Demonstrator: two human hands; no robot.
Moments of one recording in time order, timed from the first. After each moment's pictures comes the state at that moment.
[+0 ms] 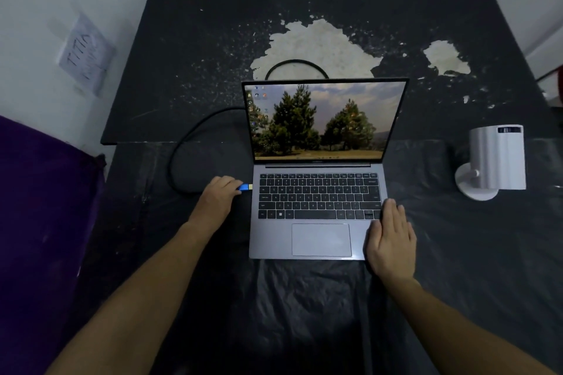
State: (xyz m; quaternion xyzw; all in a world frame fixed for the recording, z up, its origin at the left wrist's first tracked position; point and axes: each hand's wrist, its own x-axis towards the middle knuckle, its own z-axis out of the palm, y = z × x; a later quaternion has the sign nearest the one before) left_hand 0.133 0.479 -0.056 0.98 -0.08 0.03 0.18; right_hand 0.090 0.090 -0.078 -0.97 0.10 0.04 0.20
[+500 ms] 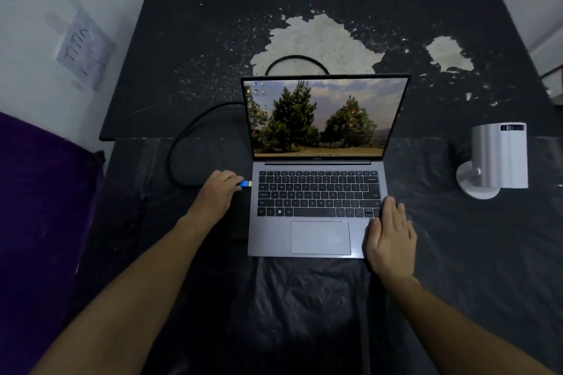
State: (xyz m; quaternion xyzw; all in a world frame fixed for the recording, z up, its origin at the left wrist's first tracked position) left_hand 0.139 0.478 -0.049 0.98 -0.09 0.01 0.19; right_hand 0.090 0.091 -0.075 -0.97 0.09 0.04 0.21
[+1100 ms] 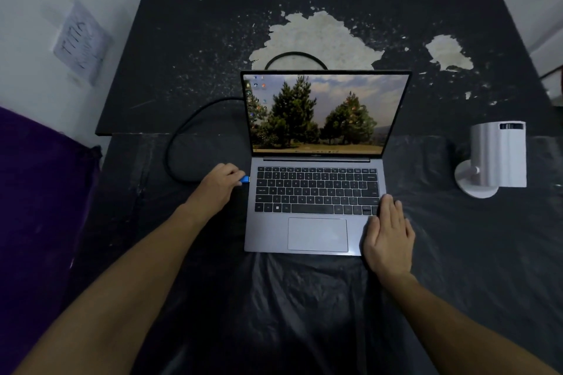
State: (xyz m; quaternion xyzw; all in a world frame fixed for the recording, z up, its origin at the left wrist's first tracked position) left_hand 0.150 0.483 -0.056 0.97 -0.16 -0.01 0.17; right_hand 0.090 0.091 -0.076 -0.97 0.08 0.05 0.20
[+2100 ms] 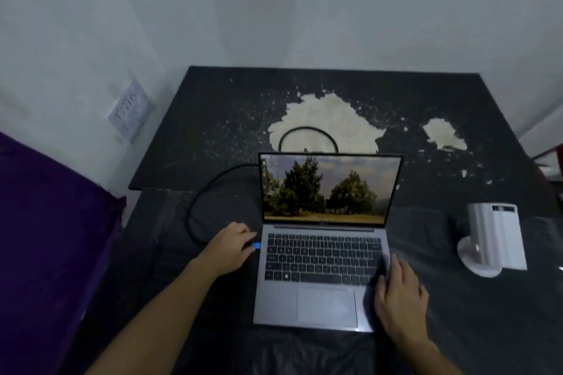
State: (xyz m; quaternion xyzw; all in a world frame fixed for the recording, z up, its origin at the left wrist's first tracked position) left_hand 0.146 0.480 -0.033 0.98 -0.09 -0.10 0.17; right_hand 0.117 0.086 -0.037 -0.98 0.07 0.03 0.20
